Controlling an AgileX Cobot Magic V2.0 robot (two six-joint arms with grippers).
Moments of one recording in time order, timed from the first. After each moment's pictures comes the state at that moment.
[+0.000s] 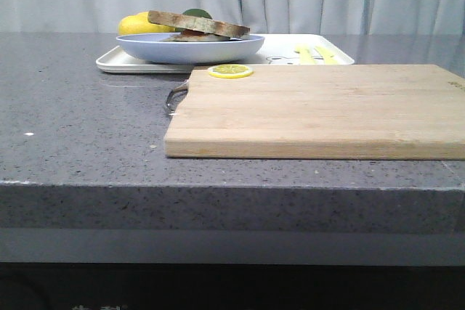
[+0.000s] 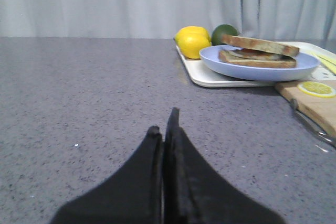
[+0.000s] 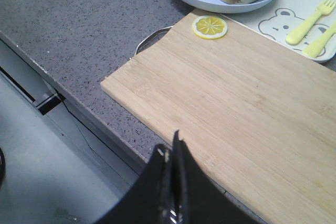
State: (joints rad) left arm -0.10 0.03 -0.12 -0.05 0.21 0.01; right arm 0.47 0.68 -0.85 0.23 0.77 -0.24
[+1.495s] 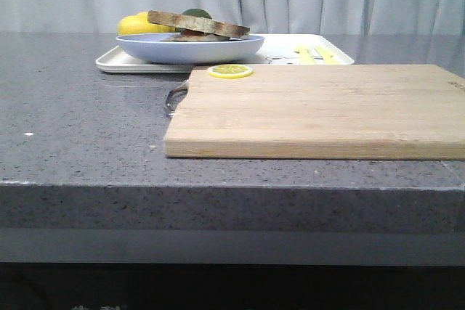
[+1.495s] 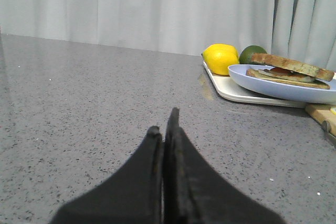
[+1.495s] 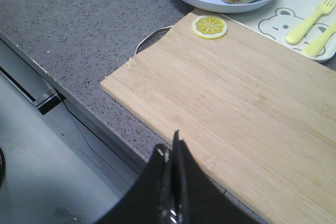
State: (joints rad) left arm -0.04 0.00 0.00 -0.04 0.05 -0.06; right arm 0.47 0.68 -0.85 0.23 0.78 -0.24
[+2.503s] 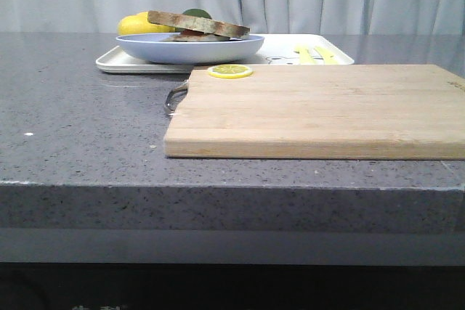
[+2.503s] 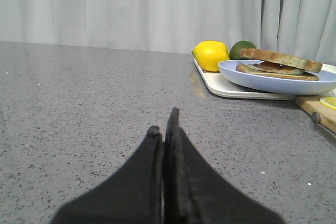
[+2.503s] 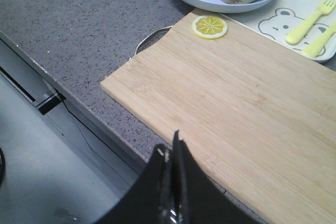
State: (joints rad) left arm -0.08 0.00 0.00 -0.05 0.05 -0.02; right arm 0.47 0.68 -0.85 0.23 0.78 -0.24
